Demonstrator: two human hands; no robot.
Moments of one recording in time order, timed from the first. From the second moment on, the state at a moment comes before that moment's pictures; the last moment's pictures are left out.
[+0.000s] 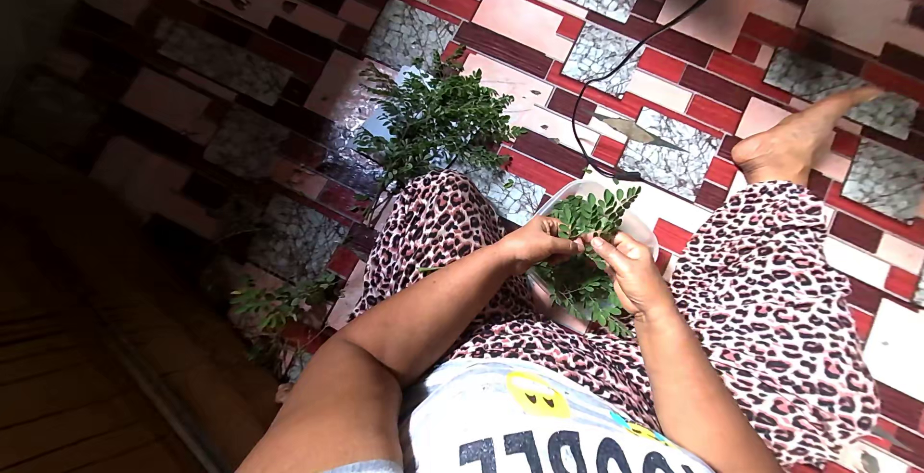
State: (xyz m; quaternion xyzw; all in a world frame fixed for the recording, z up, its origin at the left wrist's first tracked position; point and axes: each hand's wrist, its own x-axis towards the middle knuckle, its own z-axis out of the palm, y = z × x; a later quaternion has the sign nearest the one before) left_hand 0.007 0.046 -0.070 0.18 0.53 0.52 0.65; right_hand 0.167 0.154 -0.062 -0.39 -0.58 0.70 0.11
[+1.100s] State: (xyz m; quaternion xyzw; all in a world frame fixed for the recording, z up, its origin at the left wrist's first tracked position) left_hand 0.006 0.043 -0.063 0.18 0.54 0.53 0.63; right_hand 0.174 0.160 -0.065 -0.34 -0.65 0.67 0.15
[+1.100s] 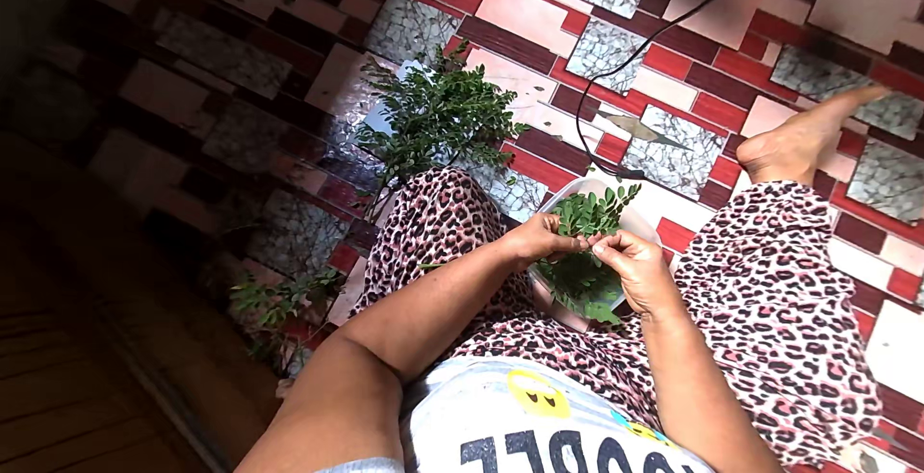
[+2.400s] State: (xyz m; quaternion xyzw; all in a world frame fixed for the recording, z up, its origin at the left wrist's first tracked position) left_hand 0.006 0.041 -0.068 0.18 0.55 0.53 0.62; right_hand 0.173 0.155 -0.071 -0.32 -0.68 0.61 0.26
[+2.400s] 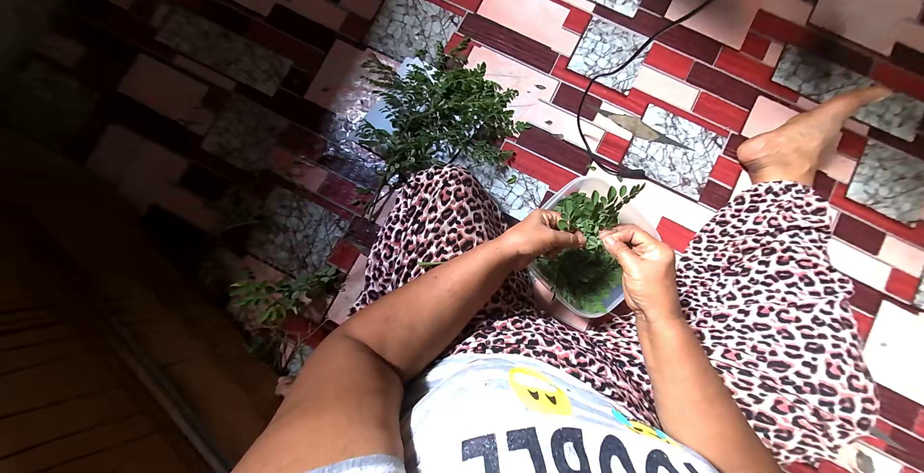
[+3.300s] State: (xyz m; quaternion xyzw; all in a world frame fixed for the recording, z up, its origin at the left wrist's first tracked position) left_hand 0.006 0.035 -0.062 0.26 0.56 0.52 0.60; right_hand 0.164 0.147 -0.076 -0.27 -0.82 0.41 0.29
